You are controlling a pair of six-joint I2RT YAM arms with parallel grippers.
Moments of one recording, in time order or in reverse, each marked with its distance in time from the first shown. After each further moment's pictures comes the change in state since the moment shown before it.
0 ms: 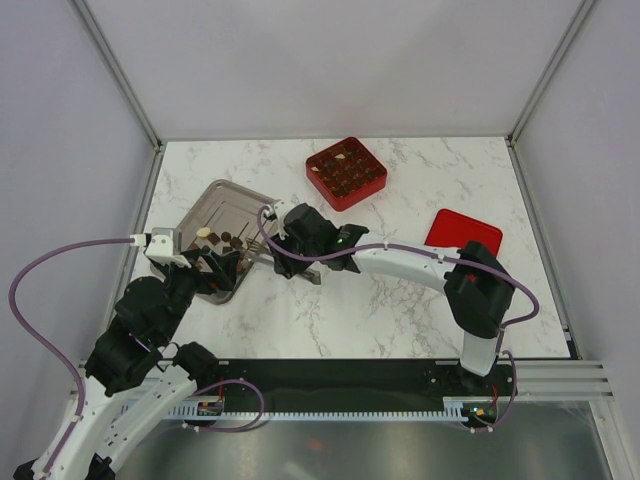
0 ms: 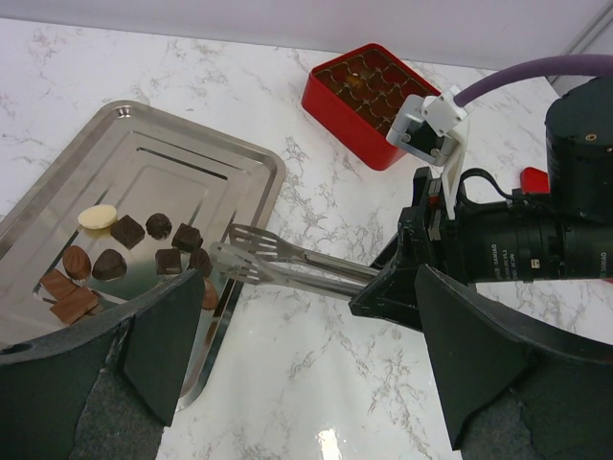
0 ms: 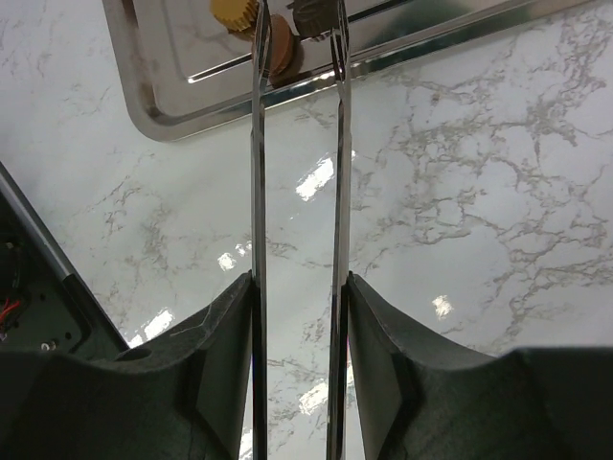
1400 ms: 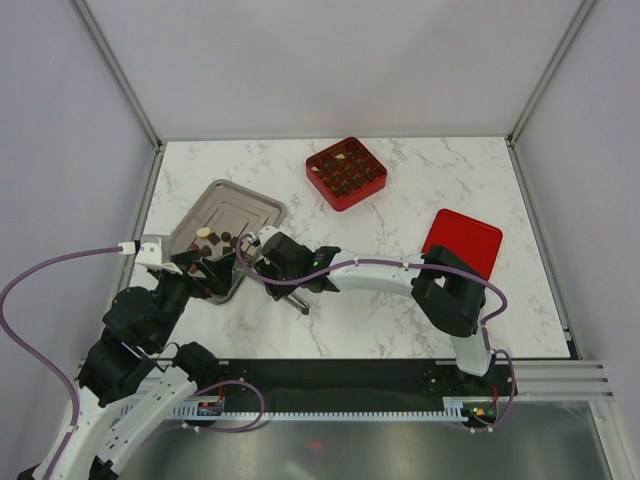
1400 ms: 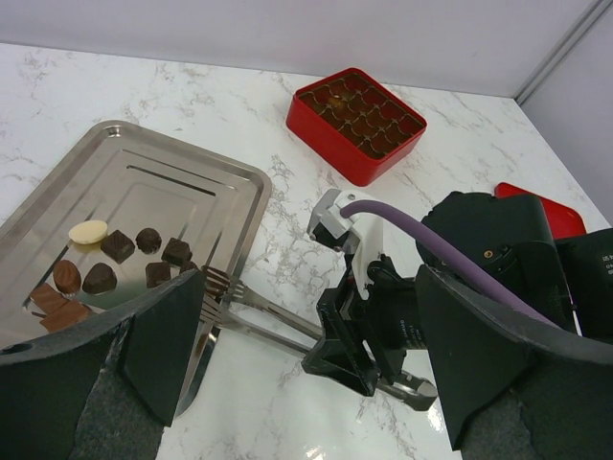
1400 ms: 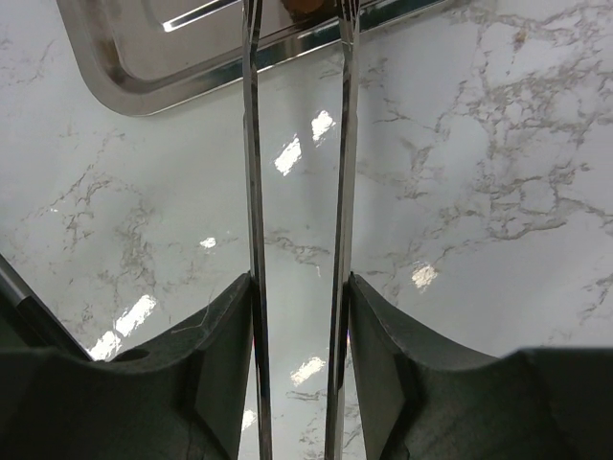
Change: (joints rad) left arm 0.000 -0.062 0.005 0.000 0.021 -0.001; right arm 0.129 0.139 0.013 0.033 0.135 0.078
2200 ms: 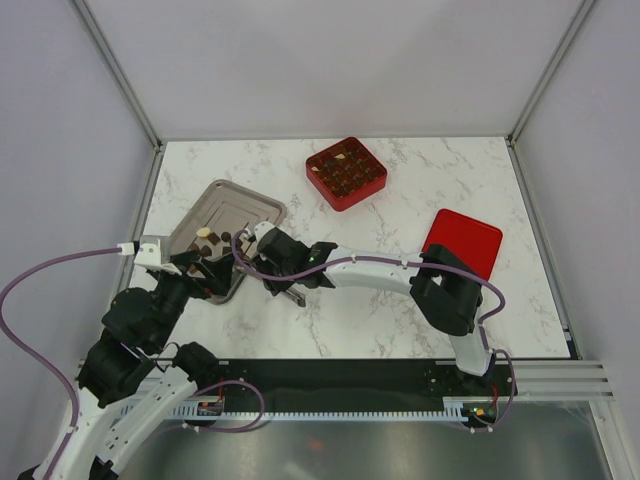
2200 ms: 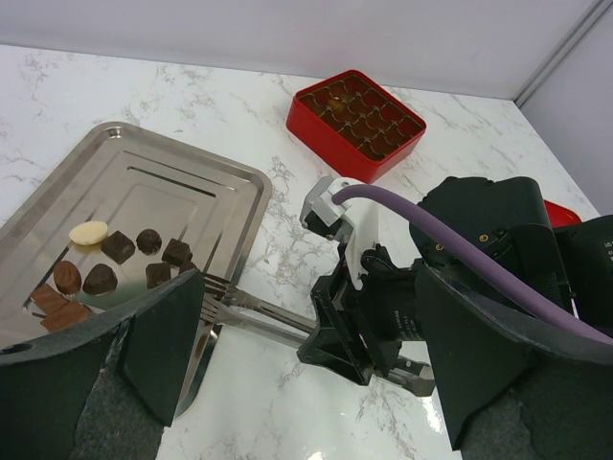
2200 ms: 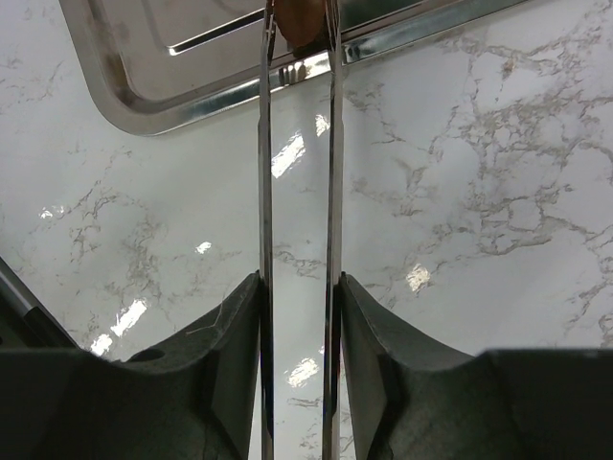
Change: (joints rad) left arm 0.000 -0.005 -0.001 0.000 -0.002 0.000; right arm 0.000 0.021 0.072 -0.048 0.021 -0.015
